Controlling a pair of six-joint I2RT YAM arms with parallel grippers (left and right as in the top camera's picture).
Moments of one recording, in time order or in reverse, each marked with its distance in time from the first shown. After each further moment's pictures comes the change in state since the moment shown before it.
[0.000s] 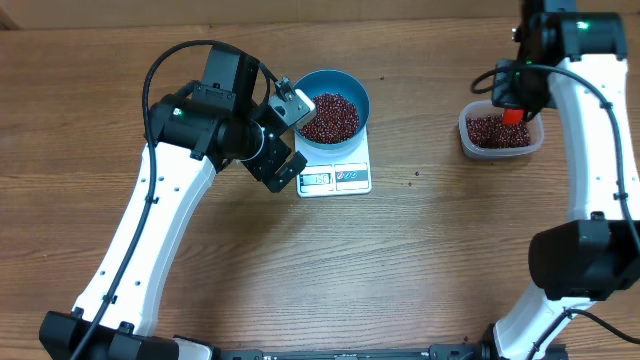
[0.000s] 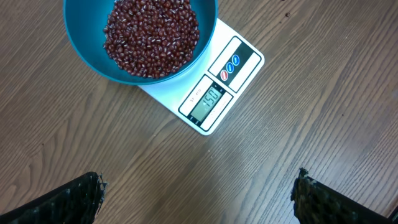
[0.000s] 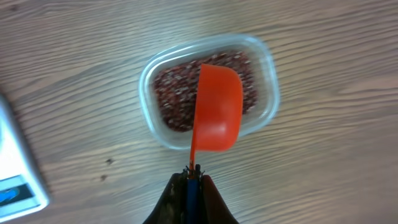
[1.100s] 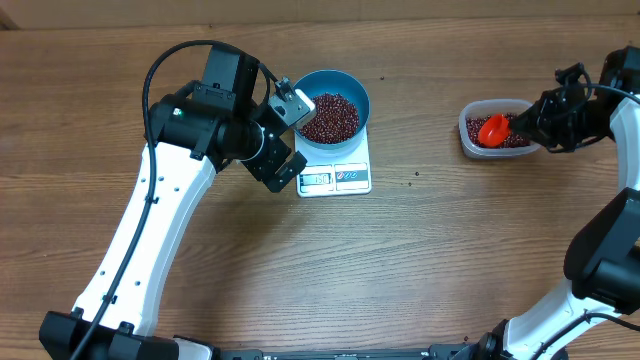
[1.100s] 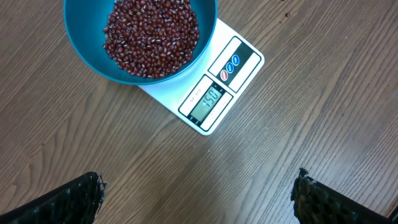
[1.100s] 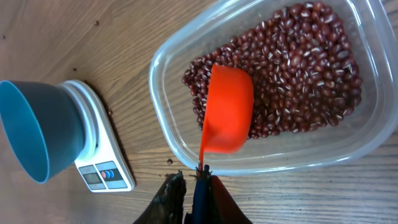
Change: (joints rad) left arm 0.000 0.000 0.000 0.000 0.000 0.000; right arm -0.344 0.003 -0.412 0.322 -0.664 -0.105
